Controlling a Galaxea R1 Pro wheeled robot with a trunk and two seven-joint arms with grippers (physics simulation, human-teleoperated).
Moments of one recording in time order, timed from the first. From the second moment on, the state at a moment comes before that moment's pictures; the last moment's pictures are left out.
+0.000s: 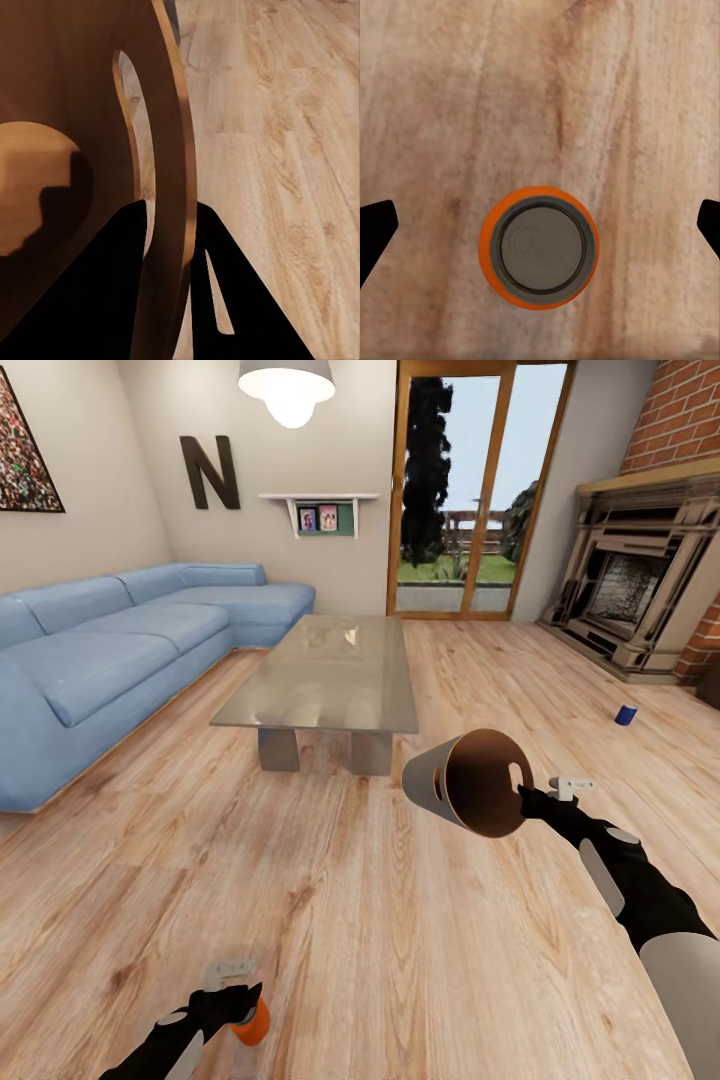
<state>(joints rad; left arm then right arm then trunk) -0.43 0.08 -0.11 -0.47 0.24 0.09 -0.06 -0.76 -0.31 0.00 -0.85 -0.30 0.17 0.28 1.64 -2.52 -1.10</state>
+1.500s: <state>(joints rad) -0.43 0.08 -0.11 -0.47 0.24 0.09 -0.06 -0.76 -0.31 0.00 -0.85 -0.29 0.17 0.28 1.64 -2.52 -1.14</state>
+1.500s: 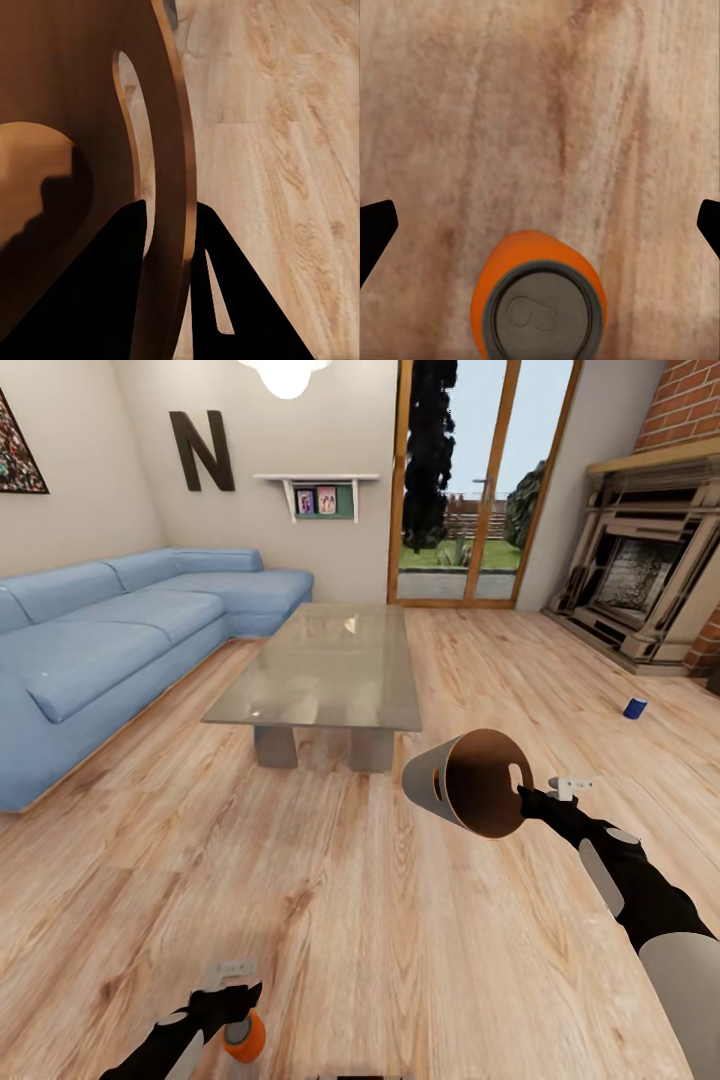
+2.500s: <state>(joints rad) -0.43 0.08 -0.11 -0.47 0.24 0.09 -0.06 -0.76 -0.31 0.00 -0.85 -0.29 0.17 0.28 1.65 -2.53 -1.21</state>
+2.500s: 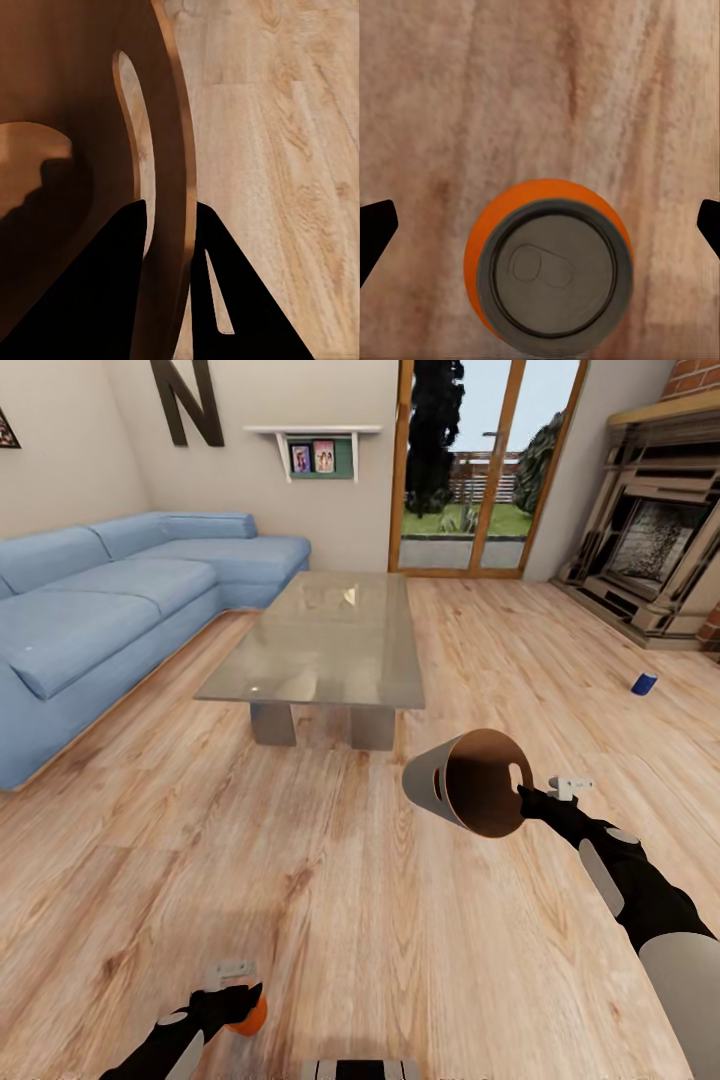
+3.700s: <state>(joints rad) -0.43 0.08 -0.11 -0.47 0.24 0.09 -0.06 -0.76 -0.31 0.00 -0.85 -0.29 0.17 0.28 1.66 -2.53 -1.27</state>
